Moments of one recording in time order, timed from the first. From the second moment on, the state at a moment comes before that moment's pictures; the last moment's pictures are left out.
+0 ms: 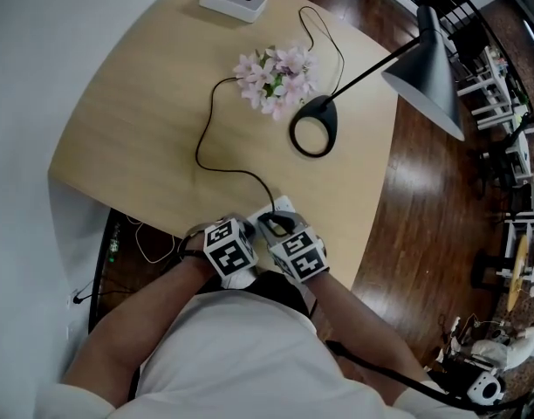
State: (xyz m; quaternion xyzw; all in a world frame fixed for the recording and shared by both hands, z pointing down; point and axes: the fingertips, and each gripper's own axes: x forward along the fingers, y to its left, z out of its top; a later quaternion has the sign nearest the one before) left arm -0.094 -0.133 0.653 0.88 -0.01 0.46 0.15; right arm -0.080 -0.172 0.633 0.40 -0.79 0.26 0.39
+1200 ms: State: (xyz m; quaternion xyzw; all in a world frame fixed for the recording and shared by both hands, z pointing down) left arm -0.097 -0.132 0.650 0.87 0.00 0.47 0.17; right arm -0.008 -0.176 0.600 0.42 -0.77 0.26 0.40
